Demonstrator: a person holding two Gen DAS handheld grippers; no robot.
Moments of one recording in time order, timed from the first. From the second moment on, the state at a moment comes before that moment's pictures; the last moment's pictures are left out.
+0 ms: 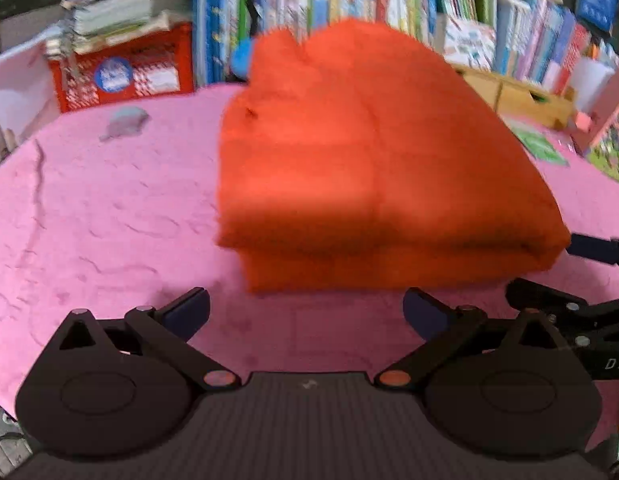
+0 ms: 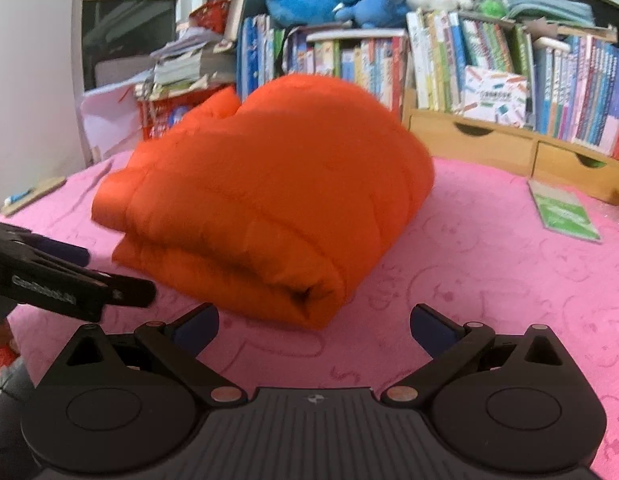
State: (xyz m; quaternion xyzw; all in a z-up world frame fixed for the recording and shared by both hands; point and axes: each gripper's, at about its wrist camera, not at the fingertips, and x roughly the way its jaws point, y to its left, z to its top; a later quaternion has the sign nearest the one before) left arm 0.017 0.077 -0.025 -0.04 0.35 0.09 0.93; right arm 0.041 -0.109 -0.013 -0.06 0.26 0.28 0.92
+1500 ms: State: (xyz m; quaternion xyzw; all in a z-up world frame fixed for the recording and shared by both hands) left arm 0.019 0.072 -0.024 -0.02 0.36 0.11 0.92; right arm 0.031 -0.113 -0.016 -0.12 0.24 0.30 0.92
